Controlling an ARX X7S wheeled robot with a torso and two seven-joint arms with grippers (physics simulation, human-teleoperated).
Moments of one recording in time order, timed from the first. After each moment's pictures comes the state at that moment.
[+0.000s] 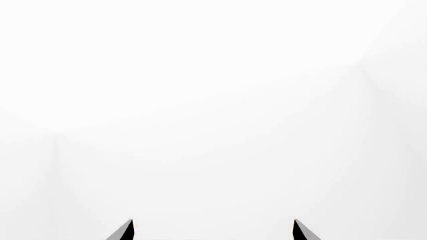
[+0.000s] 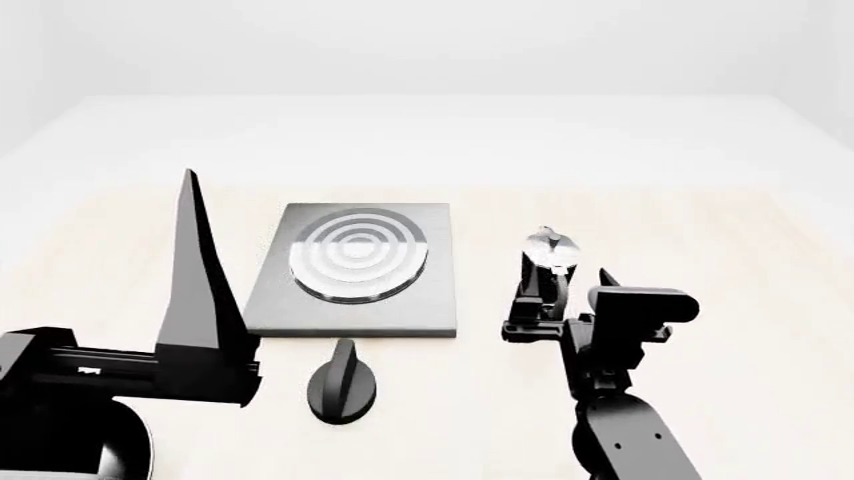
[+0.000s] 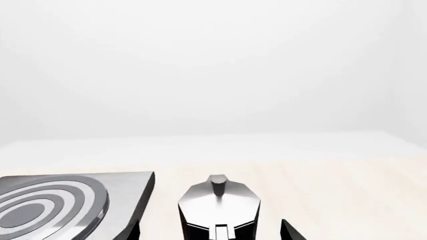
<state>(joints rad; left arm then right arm) -1.34 -1.26 1.66 1.02 -0.47 0.03 -1.37 0.41 0.24 -0.31 0.25 0.35 0.01 0.25</state>
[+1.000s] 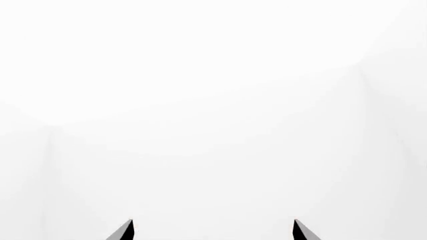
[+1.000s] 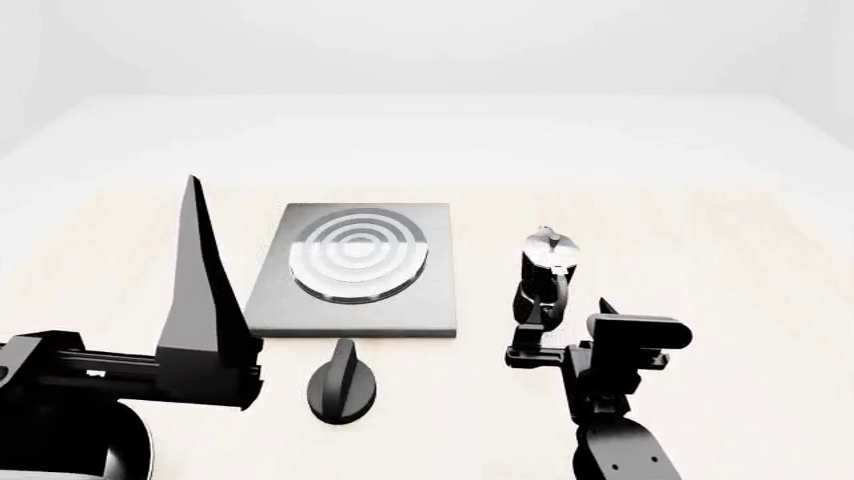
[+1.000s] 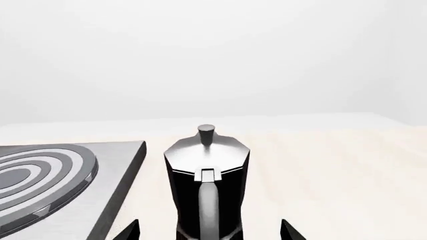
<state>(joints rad) -1.30 -1.26 1.66 0.99 -0.45 0.08 -1.37 0.39 0.23 -0.32 0.39 0.35 -0.09 0.23</state>
